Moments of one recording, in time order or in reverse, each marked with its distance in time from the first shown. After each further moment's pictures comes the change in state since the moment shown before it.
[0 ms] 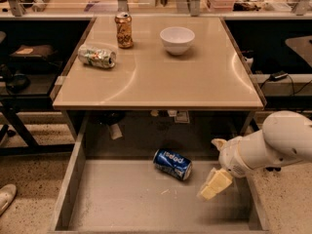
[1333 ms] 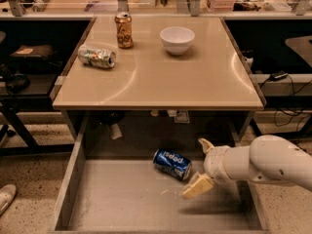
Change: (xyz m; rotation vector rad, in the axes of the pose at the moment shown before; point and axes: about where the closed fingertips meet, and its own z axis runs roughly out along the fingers) arm -0.029 -0.002 0.046 0.117 -0.188 -0.071
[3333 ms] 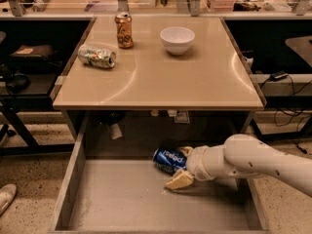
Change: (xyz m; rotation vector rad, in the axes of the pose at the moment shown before) arm -0.001 0.002 0.070 -0.071 -0.006 0.015
